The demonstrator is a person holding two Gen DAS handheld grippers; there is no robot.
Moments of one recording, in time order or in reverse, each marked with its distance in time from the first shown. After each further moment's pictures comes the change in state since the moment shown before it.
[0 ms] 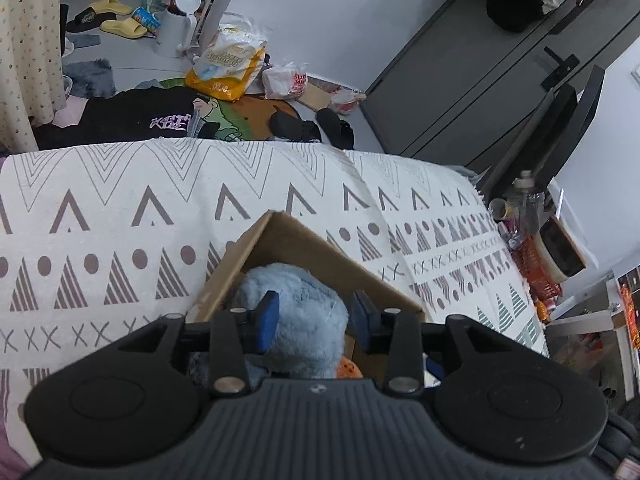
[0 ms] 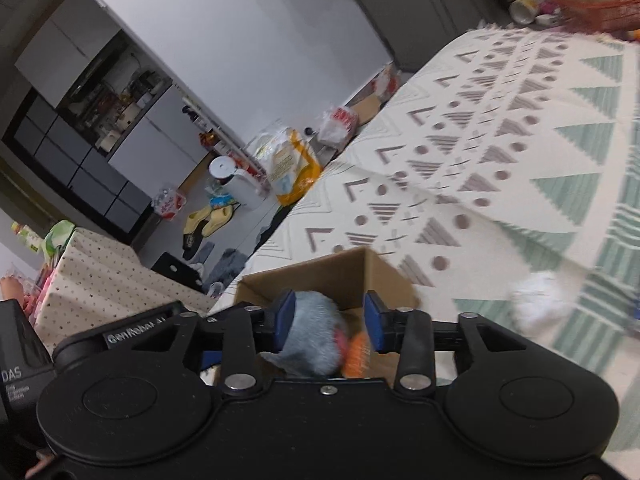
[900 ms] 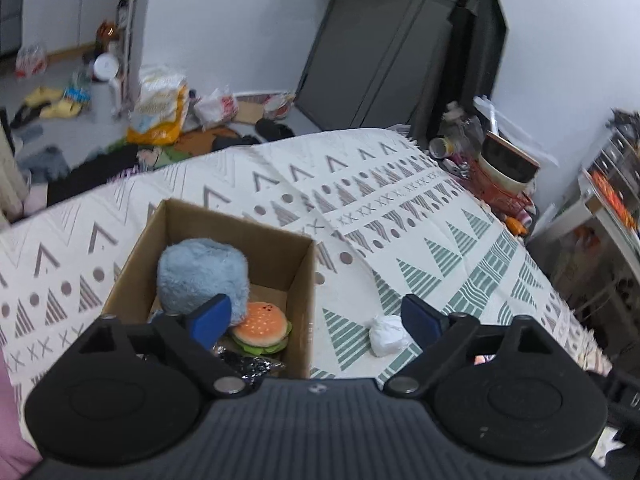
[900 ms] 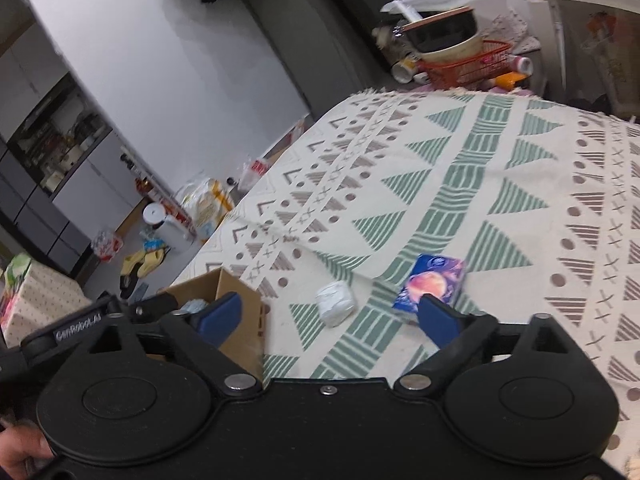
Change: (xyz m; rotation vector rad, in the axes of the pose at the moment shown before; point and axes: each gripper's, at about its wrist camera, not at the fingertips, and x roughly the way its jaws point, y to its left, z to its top) left arm -0.045 -0.093 -0.067 0.355 -0.042 -0.021; right arm -0.131 -0.084 -0.013 0.035 -0.147 -0.208
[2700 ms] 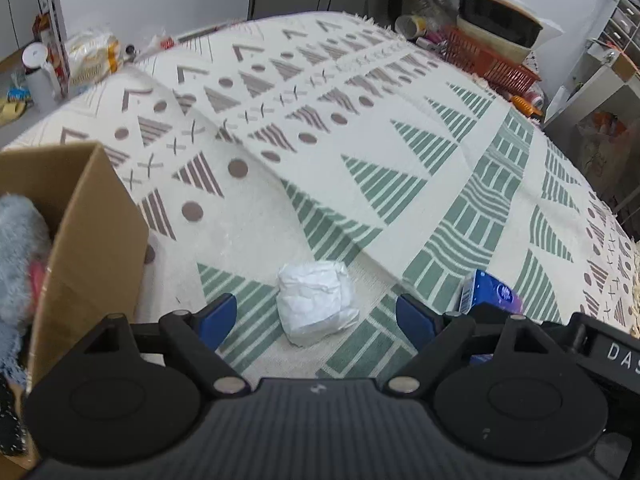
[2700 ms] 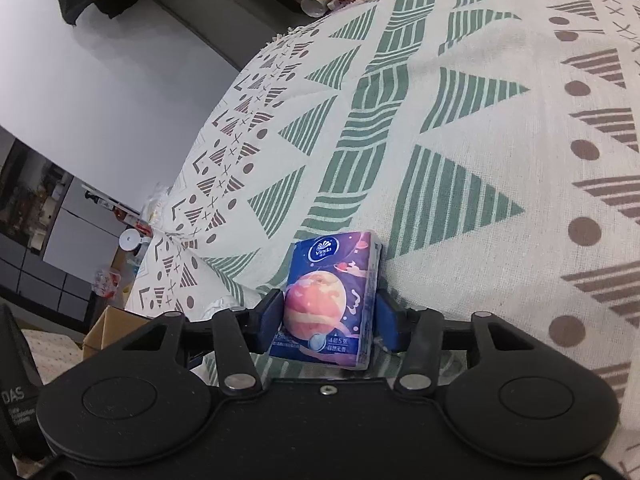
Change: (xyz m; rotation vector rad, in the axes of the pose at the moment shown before) left arm 0.166 -0.092 -0.047 0.164 0.234 0.035; right arm 0.126 -0.118 -0.018 0.260 0.108 0.038
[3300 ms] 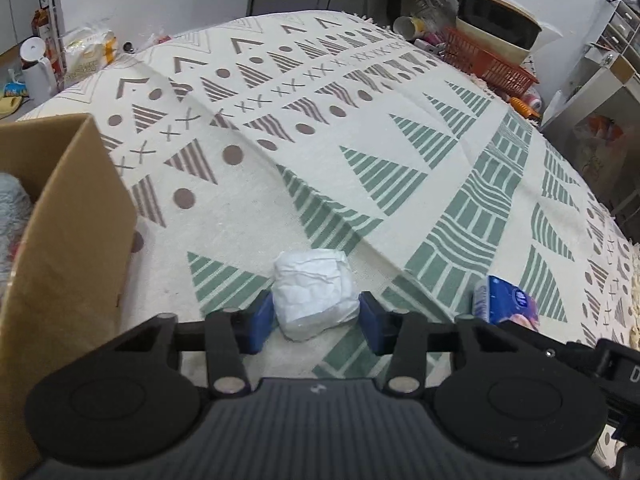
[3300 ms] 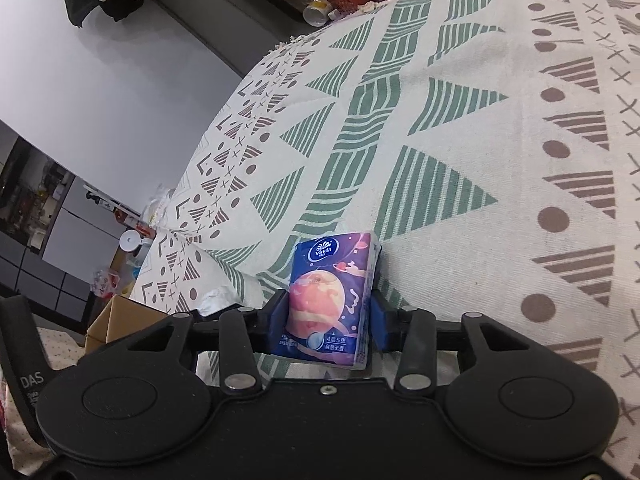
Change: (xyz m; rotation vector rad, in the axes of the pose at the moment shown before) left arm 0.006 0.003 -0.010 -0.016 -0.024 -0.014; right arm -0.024 0.001 -0.007 -0.015 -0.024 -0.011
